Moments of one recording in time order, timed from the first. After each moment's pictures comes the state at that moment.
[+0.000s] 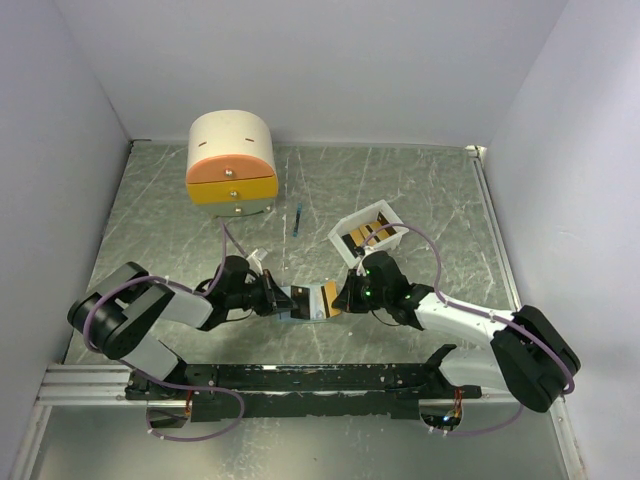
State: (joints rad) left arm -0.64 1.55 0.29 0.69 0.46 -1.03; right arm 0.70 1.20 0.41 0.04 -0.20 0.70
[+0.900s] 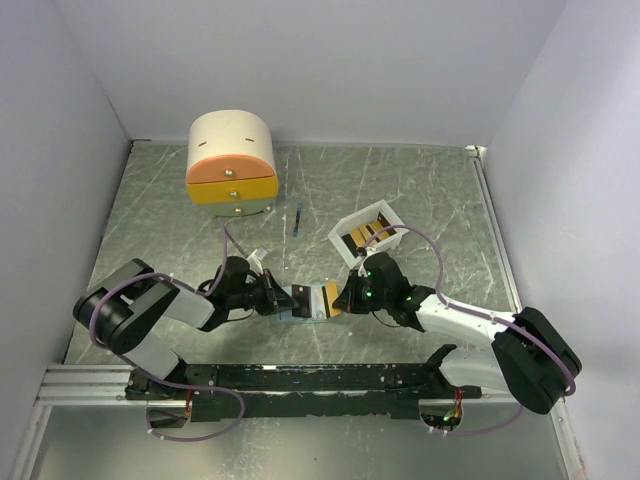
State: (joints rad) left arm -0.65 1.59 0.28 0.75 0.45 -1.06; right arm 0.70 1.19 0.40 0.05 -0.19 0.72
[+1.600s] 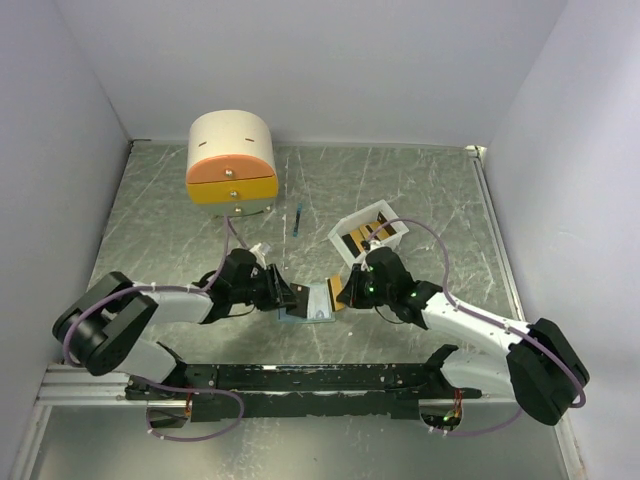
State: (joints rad) left arm -0.68 1.47 0.39 0.43 0.35 -0.96; right arm 0.70 1.12 0.46 -0.09 -0.14 0.69
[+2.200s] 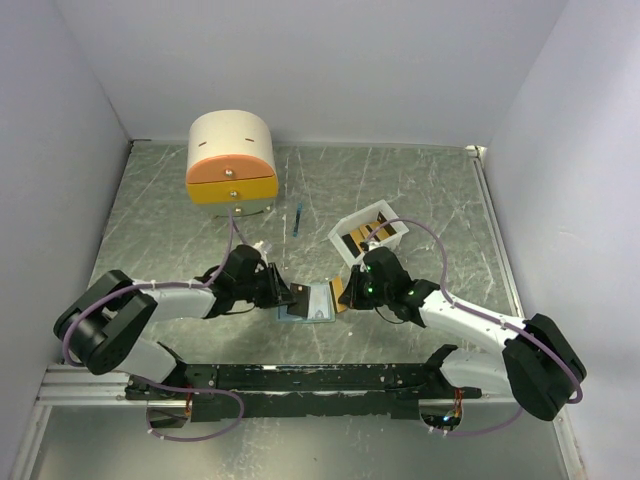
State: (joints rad) left arm -0.68 1.45 0.45 0.27 0.28 -0.91; right arm 0.70 1.15 0.48 -0.12 -0.12 0.67
